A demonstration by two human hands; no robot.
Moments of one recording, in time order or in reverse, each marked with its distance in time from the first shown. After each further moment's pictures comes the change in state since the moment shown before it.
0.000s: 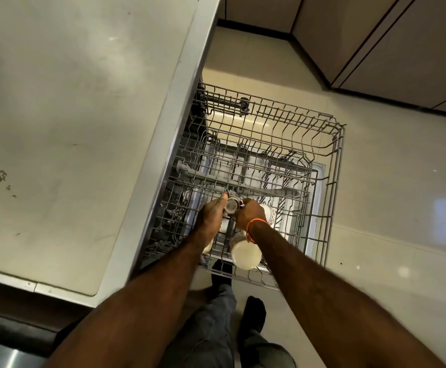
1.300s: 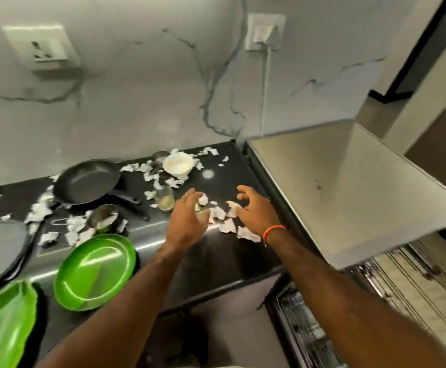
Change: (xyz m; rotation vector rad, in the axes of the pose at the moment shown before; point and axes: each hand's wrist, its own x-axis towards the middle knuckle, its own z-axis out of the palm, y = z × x) left_hand -0.473 -0.196 -0.332 0.175 1.289 0.271; right_hand -0.471 -0.188 0.204 -0.378 -0.438 -1.325
